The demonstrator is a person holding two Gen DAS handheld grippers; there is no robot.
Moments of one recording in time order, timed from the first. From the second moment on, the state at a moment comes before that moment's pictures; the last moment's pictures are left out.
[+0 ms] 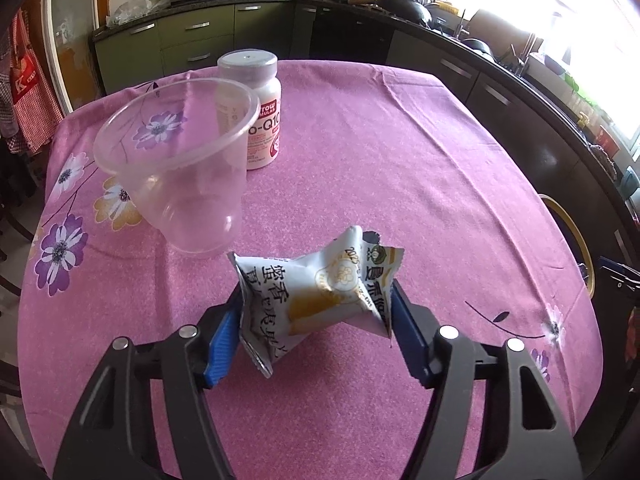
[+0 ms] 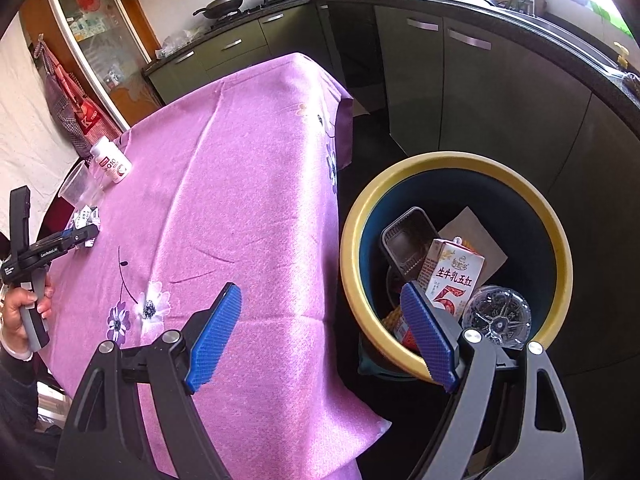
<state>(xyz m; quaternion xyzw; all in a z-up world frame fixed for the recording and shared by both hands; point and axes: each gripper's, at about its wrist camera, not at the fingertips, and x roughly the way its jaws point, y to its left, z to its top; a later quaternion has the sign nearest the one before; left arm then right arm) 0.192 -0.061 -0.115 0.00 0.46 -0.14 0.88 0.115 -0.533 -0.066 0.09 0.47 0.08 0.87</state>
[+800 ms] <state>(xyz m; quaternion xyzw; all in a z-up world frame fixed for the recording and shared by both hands) 0.161 -0.310 -0.040 0.12 0.40 -0.41 0.81 0.030 -0.620 -0.030 0.11 0.42 -0.04 0.90</state>
